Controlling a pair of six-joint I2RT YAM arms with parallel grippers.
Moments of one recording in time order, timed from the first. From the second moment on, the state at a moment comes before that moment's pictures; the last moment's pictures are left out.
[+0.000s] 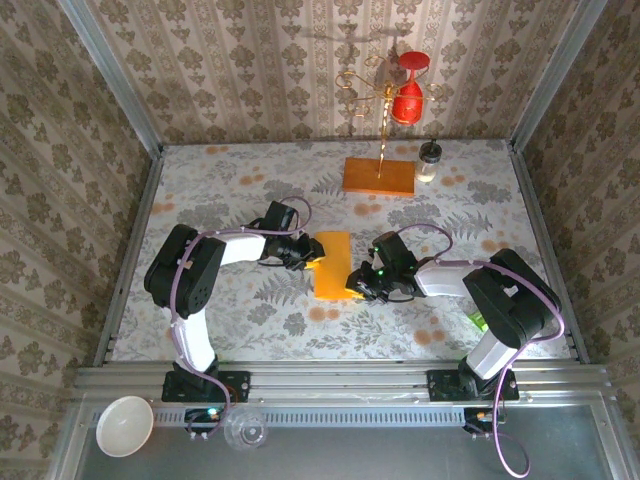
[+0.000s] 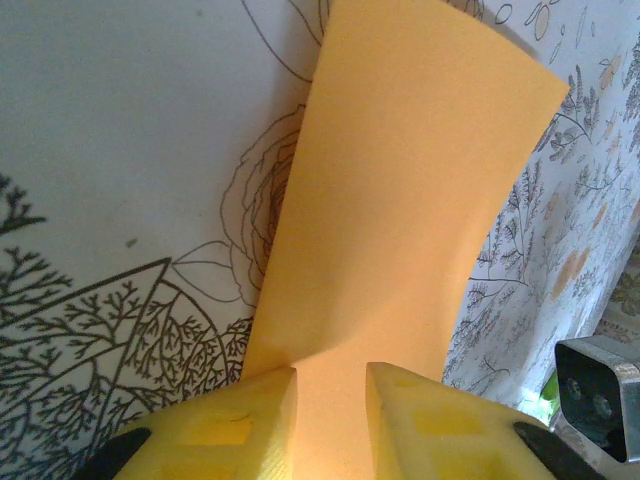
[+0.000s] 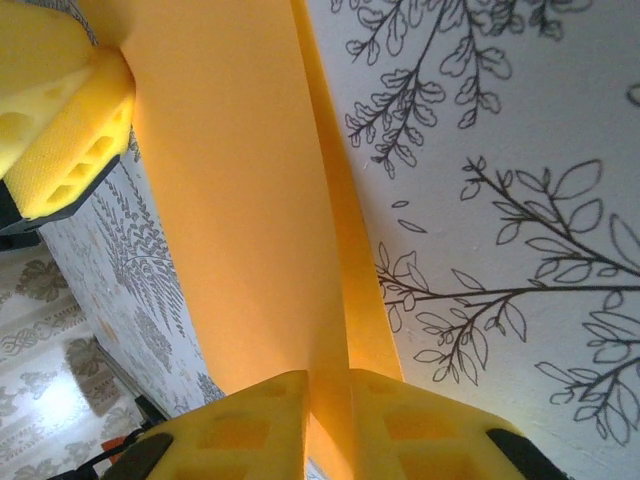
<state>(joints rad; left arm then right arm) -0.53 1.88 0.98 -0.11 0.58 -0.88 0.56 1.64 0.65 0.06 -0.50 1.08</state>
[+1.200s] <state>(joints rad) -0.53 1.96 1.12 -0.25 0.58 -0.77 0.55 1.55 0.70 -0.07 -0.51 1.00</state>
